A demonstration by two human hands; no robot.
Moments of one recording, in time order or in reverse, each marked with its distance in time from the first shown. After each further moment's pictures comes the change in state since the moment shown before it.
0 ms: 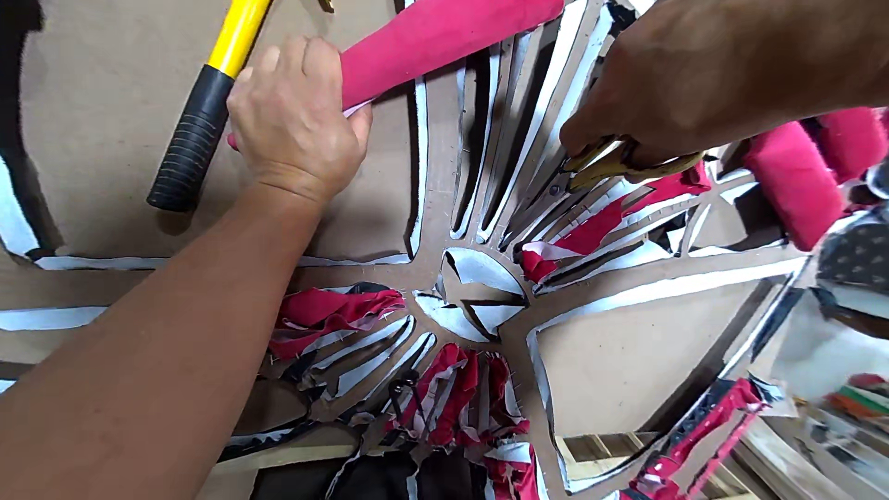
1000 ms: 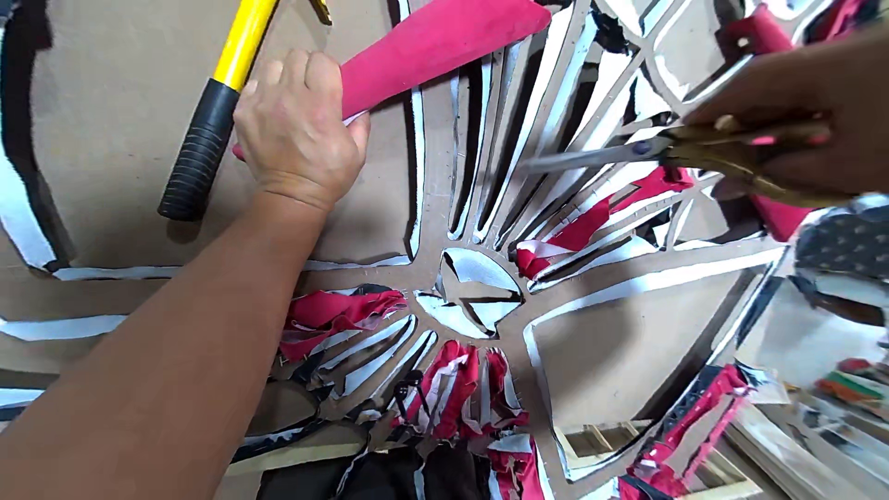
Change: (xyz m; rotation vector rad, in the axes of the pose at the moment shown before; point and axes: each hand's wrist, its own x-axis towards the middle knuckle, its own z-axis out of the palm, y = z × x) left_hand -0.001 -0.002 0.001 -0.019 0.012 0.016; right_hand -0.116 -0.010 0.046 0.447 0.178 0.440
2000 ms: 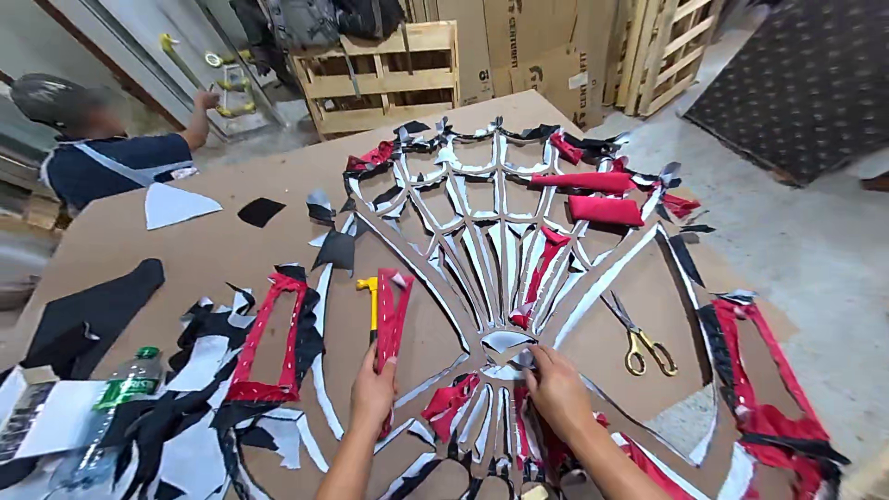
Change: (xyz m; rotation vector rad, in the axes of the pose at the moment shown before) left_hand -0.063 -0.067 -0.141 -0.757 -0.563 -0.407; right_hand 0.003 -0.300 0.208 0.677 0.777 0.885
